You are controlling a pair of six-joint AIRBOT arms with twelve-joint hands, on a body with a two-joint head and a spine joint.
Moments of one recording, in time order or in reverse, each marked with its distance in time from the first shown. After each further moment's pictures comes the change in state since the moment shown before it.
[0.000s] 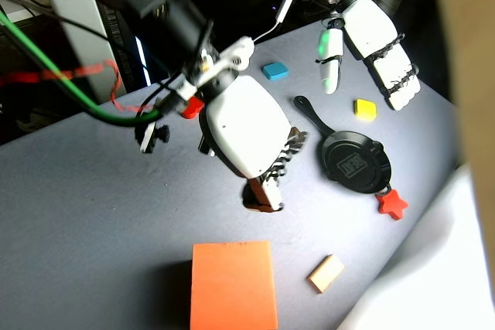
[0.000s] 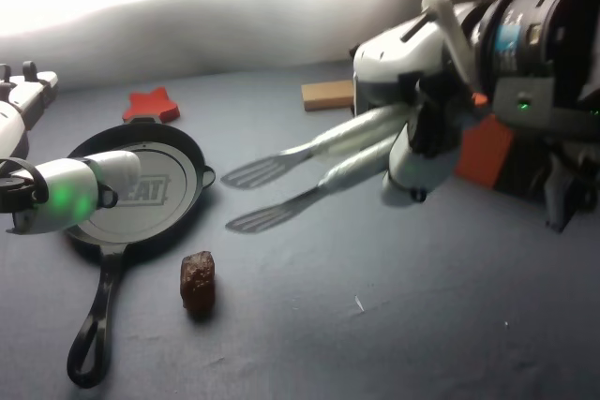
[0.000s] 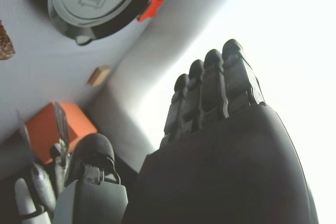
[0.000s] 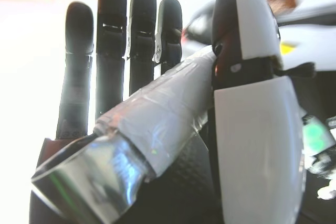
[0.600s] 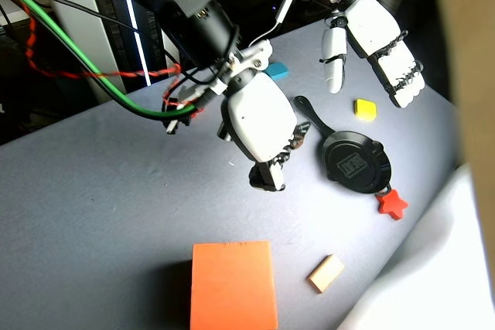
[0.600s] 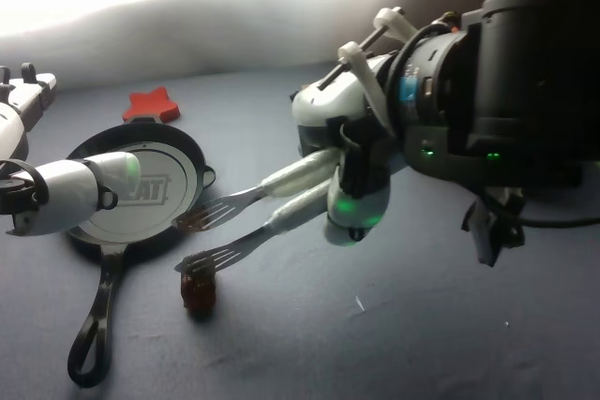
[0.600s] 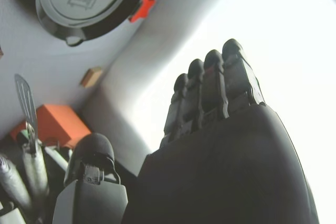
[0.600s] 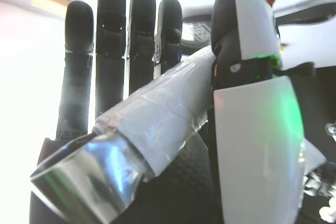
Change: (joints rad) left arm 0.000 0.000 -0.005 -0.005 -0.006 0.009; right arm -0.043 -0.146 0.061 -0.005 -0.028 0.051
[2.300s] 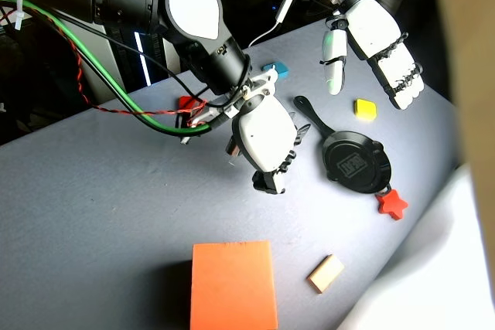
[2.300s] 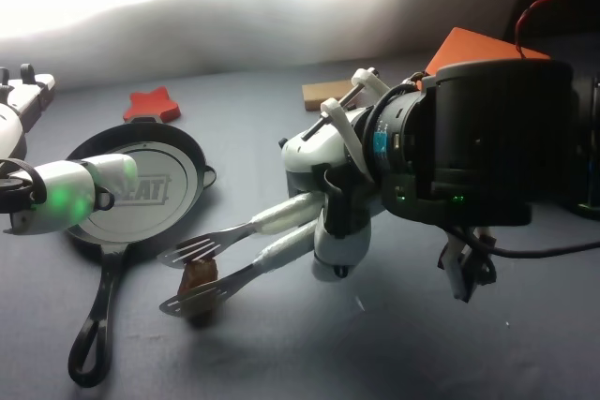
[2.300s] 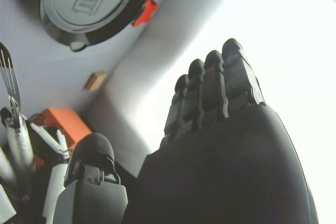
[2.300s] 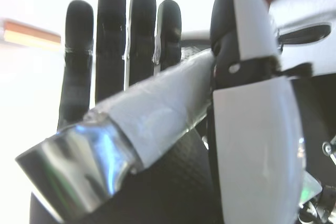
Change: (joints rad) left arm -0.002 0.000 0.016 -0.013 0.023 0.018; right arm -0.105 -0.074 0.100 0.002 0.082 0.041
